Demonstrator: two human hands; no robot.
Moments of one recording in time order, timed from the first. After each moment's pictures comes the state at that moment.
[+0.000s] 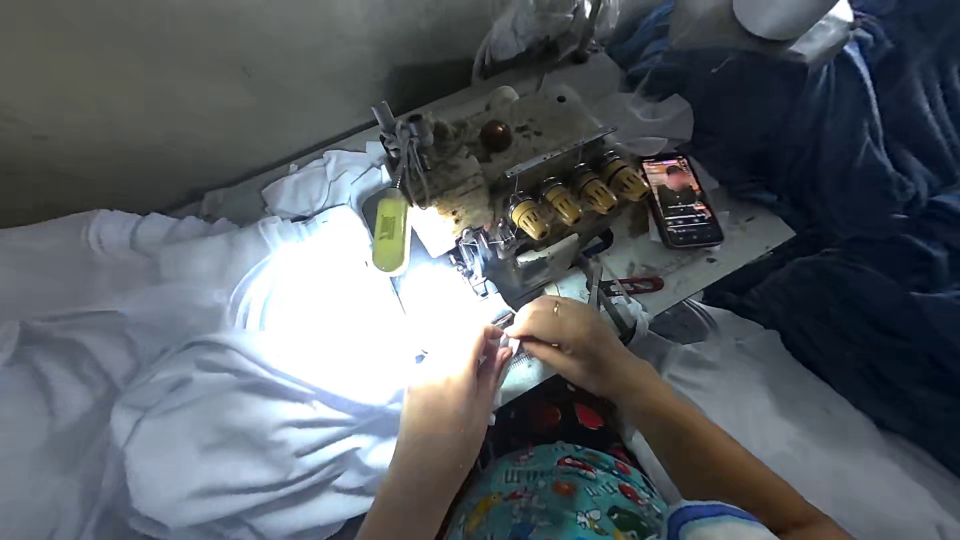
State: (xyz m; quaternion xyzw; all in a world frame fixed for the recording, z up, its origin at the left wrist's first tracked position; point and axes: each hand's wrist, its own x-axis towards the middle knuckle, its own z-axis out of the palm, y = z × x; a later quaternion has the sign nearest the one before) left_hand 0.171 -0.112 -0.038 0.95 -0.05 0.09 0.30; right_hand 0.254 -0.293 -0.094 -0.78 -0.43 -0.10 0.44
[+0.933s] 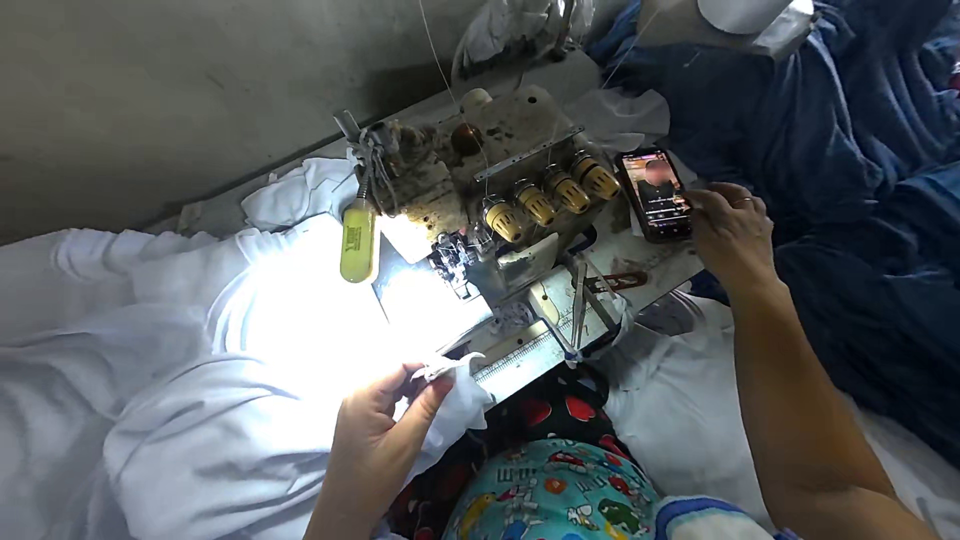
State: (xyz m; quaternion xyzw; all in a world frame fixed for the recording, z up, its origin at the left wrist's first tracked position) left_hand 0.158 -0.075 -0.033 0.80 -0.02 0.09 0.59; right_hand 0.341 -0.476 -0.105 -0.97 0.03 -0.10 0.23
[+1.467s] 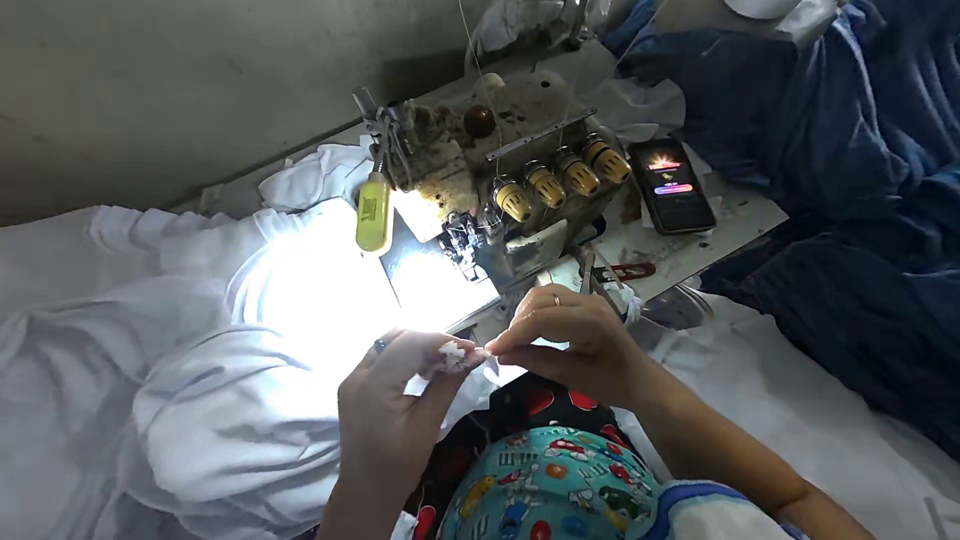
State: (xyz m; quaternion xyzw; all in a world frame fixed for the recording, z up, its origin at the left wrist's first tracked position) left_hand 0.161 -0.088 -0.016 0.86 -0.07 0.21 0.46; right_hand 0.234 -0.290 -0.048 -0.67 -0.40 -0.03 0.63
